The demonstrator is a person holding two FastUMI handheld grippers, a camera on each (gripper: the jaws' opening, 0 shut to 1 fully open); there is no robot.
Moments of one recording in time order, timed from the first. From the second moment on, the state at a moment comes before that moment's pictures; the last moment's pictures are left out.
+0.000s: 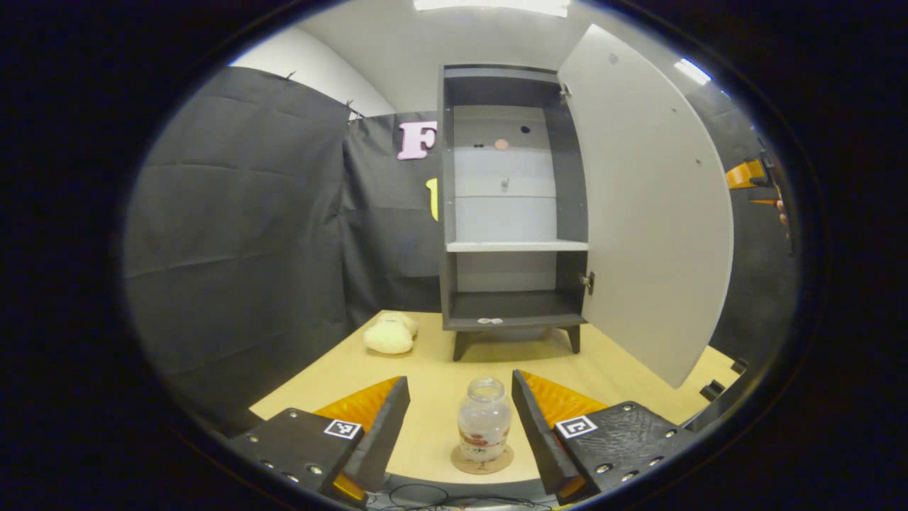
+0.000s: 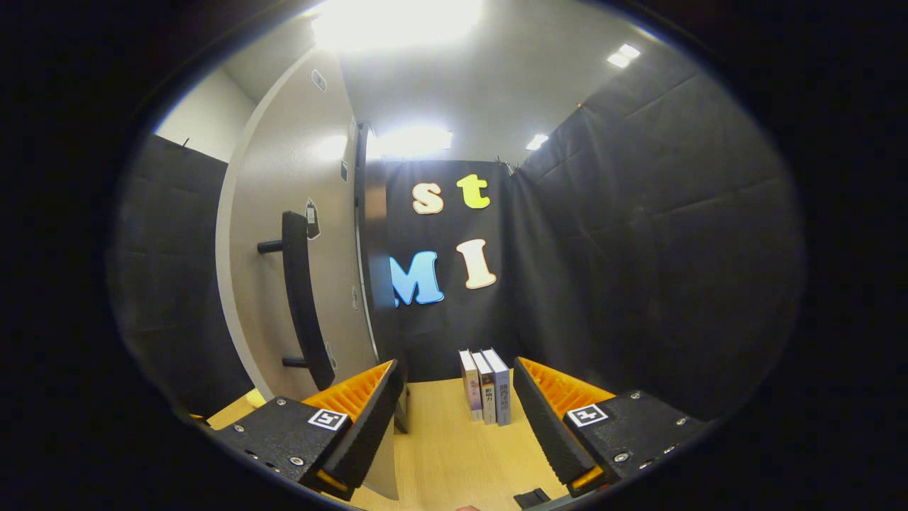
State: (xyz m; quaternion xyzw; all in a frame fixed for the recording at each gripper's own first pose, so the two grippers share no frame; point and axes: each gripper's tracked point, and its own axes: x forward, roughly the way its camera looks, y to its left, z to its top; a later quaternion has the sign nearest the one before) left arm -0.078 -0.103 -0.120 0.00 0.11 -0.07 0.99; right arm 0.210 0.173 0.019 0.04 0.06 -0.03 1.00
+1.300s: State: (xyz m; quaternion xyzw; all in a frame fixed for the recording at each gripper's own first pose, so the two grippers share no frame) left arm -0.001 0.090 -0.067 -0.01 0.06 -0.04 1.00; right arm 0.189 0.250 0.050 0.00 0.06 -0.16 0.99
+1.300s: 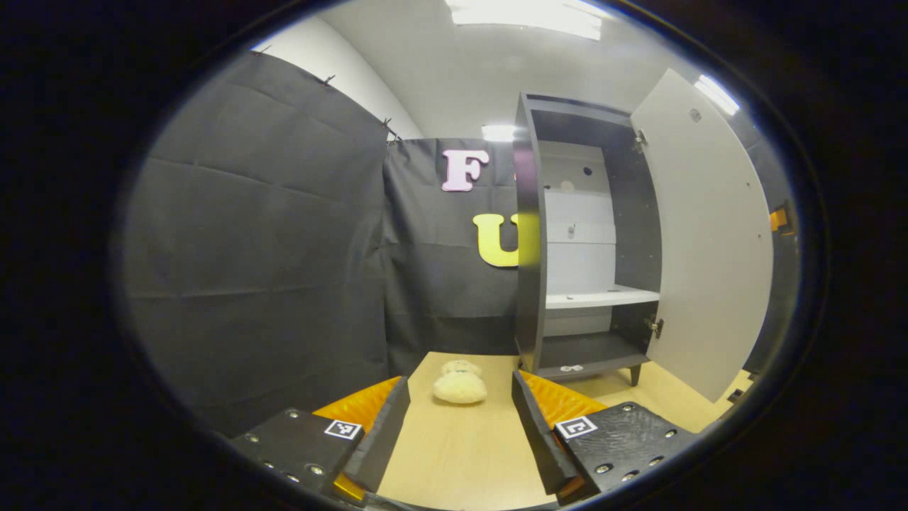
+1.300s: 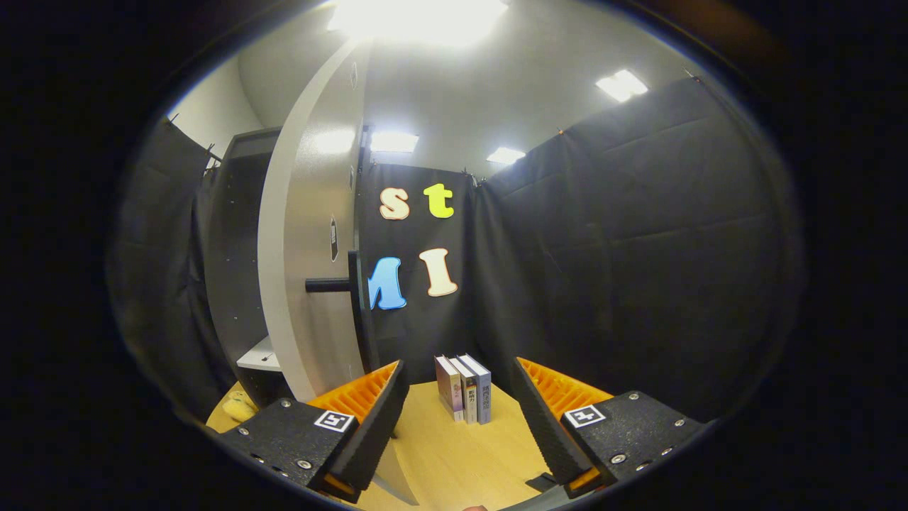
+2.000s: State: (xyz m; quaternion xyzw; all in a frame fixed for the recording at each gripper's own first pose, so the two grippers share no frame) left arm 0.003 0.139 -0.067 -0.02 0.05 -0.04 1.00; right arm 0.194 0.339 0.047 0.01 0.05 -0.10 0.99
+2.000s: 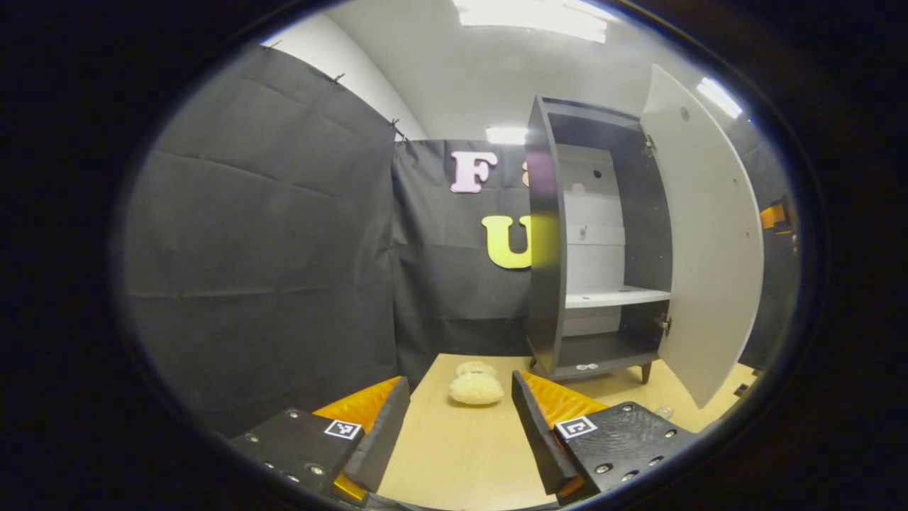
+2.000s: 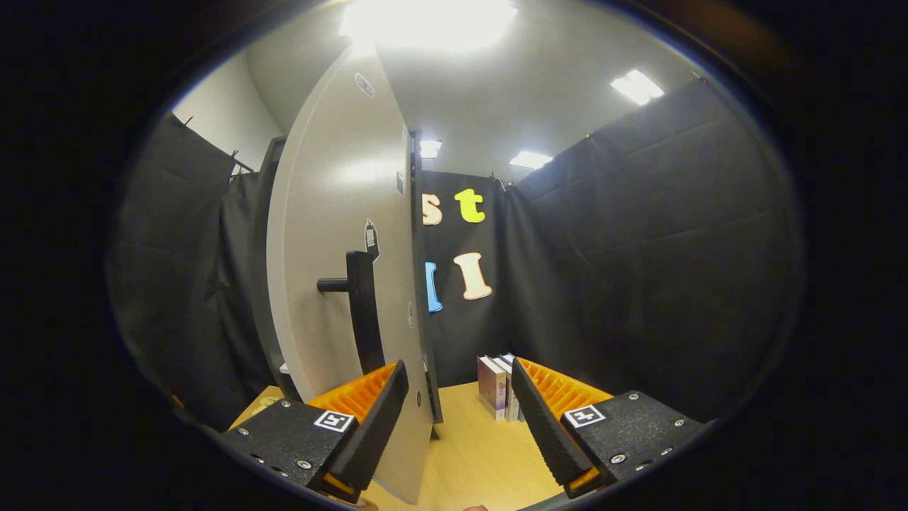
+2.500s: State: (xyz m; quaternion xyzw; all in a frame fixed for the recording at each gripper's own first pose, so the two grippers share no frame) left arm -0.011 0.180 -0.074 -0.01 0.06 -0.01 1.00; right arm 0.220 0.405 0.046 0.02 0.04 -0.04 1.00
